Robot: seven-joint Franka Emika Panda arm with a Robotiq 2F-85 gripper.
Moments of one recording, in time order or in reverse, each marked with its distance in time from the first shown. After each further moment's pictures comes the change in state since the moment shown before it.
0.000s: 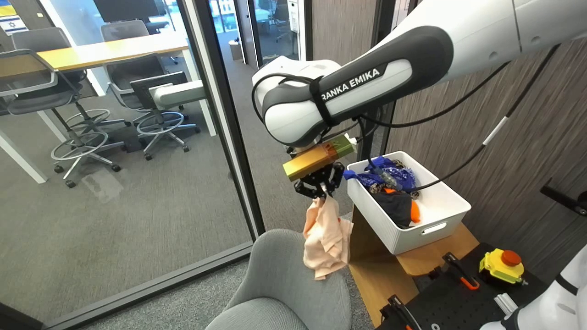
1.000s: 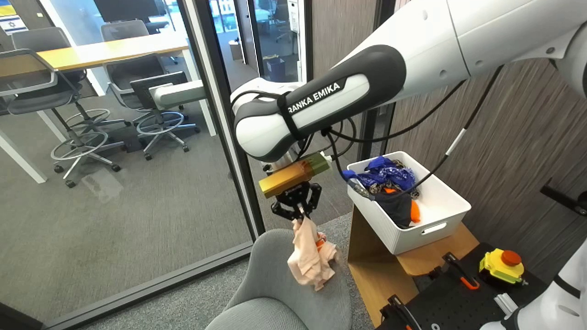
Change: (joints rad) arm 0.072 0.132 0.006 0.102 0.115 0.001 -0.052
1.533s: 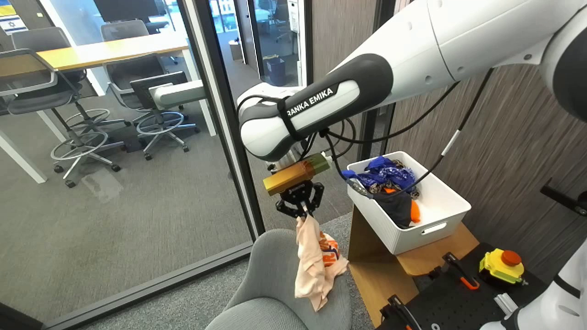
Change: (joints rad) arm 0.000 0.045 -0.043 0.018 -0.003 0.000 0.000
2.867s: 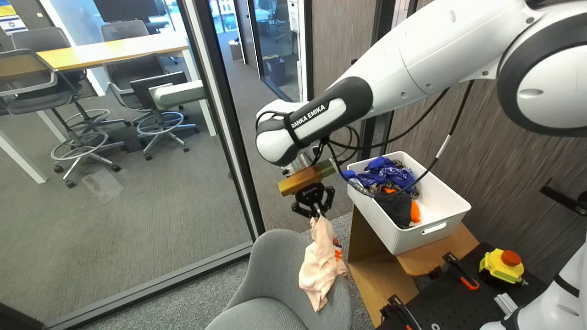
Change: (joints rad) arm -0.021 0.106 -0.076 0.016 -0.006 -0.001 0.000
